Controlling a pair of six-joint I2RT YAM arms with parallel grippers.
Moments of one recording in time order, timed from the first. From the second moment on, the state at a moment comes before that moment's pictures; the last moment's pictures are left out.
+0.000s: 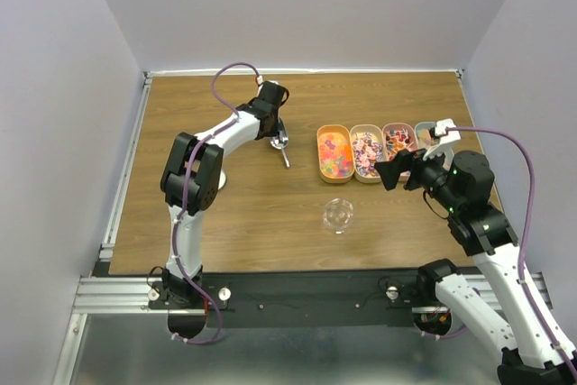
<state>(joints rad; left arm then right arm) -0.45 2.09 1.58 -0.39 -0.28 -0.33 0.30 0.64 0.78 -0.40 -0.16 0.19</state>
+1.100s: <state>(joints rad) -0.67 1.83 1.57 -0.52 -0.35 -0.75 0.37 1.10 0.89 -0.38 -0.35 0.27</state>
